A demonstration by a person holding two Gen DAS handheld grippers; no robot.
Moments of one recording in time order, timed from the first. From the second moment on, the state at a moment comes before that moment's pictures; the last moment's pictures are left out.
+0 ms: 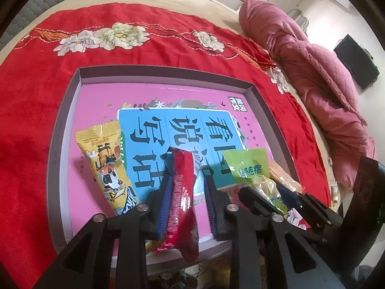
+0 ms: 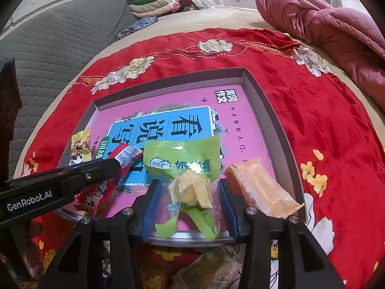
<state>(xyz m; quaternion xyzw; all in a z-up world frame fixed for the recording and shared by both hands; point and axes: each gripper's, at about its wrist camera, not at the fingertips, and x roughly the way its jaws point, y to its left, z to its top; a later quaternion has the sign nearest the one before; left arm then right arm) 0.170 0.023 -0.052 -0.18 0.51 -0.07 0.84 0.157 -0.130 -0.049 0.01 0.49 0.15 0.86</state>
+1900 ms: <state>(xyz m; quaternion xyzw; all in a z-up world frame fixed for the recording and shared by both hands) 0.129 0.037 0.033 -0.14 0.44 -0.02 0.89 0.141 -0.150 0.023 0.03 0.40 0.13 0.91</state>
